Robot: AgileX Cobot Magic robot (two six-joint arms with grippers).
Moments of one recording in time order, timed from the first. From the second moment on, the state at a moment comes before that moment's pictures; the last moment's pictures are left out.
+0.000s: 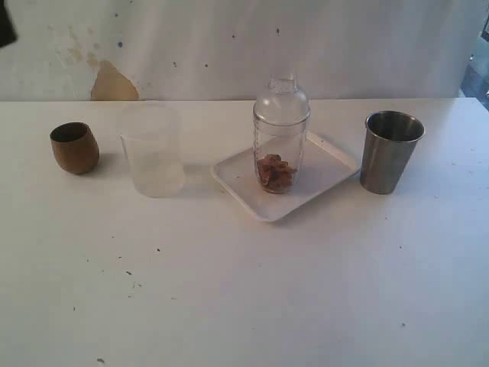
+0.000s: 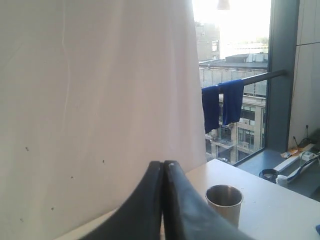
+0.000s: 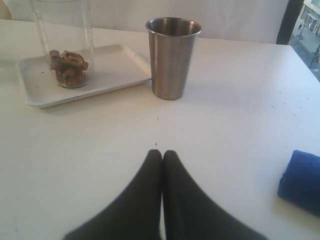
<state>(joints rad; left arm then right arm) -0.72 0.83 -0.80 -0.13 -0.05 0.19 -0.01 0.01 0.00 0.05 0.34 -0.08</state>
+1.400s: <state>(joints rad) -0.46 0.23 -0.28 -0.16 0.23 0.03 -0.01 0.01 0.00 0.05 0.34 -0.07</state>
